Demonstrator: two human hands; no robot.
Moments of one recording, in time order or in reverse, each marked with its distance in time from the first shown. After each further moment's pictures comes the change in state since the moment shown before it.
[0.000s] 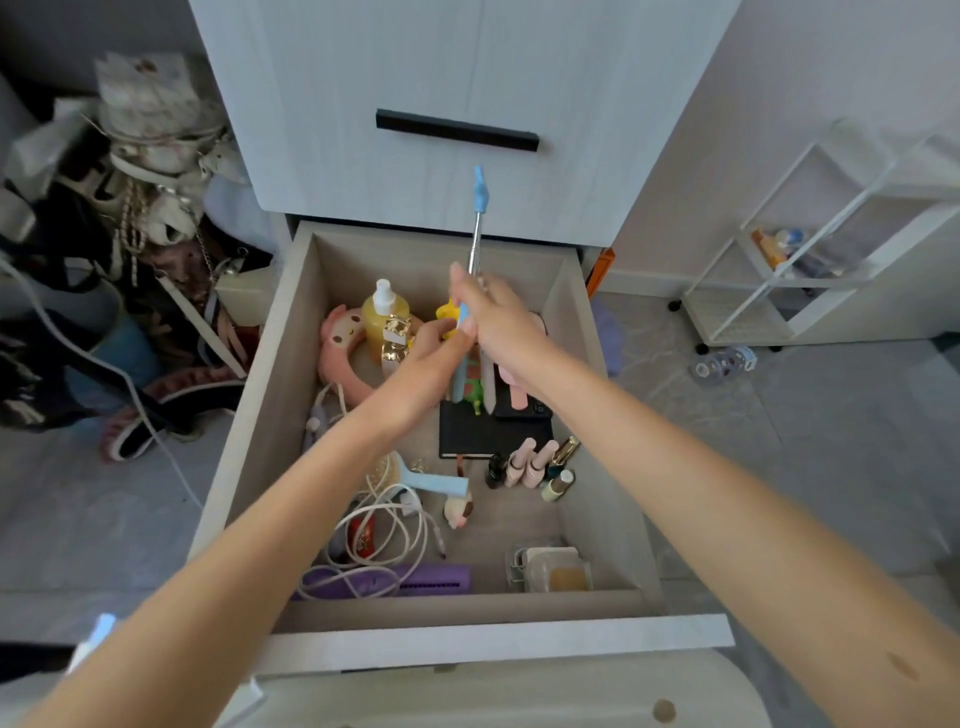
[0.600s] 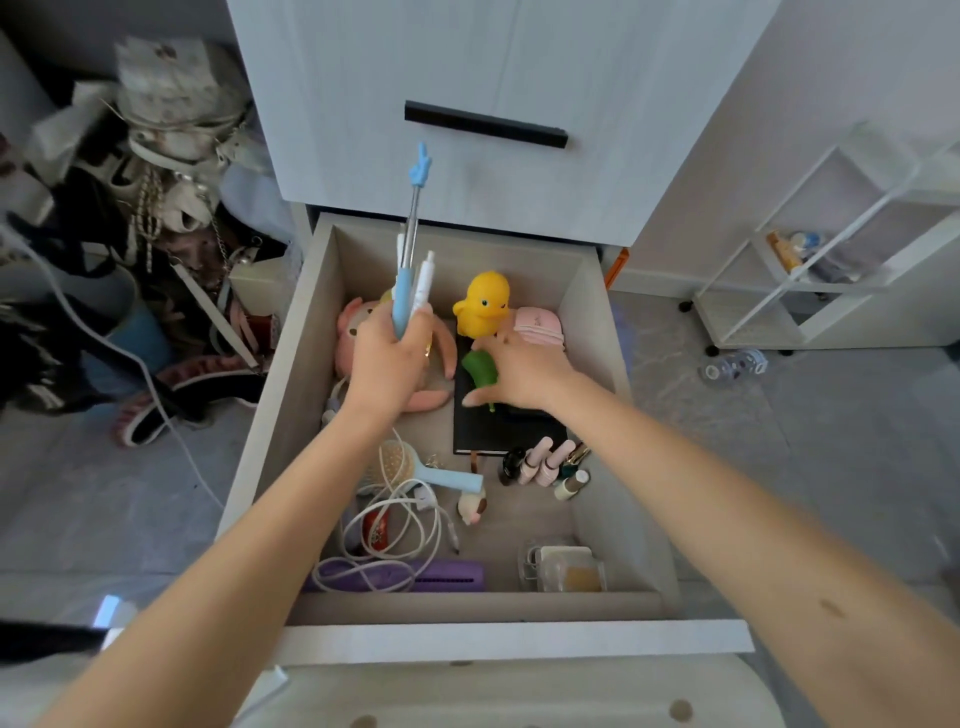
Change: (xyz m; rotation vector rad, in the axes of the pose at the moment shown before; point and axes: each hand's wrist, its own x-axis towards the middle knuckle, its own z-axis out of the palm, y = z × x) left_hand -0.005 -0.001 -0.024 0.047 0.463 0.225; right_hand 0.016 0.058 -0.007 -1.155 -0.377 0.021
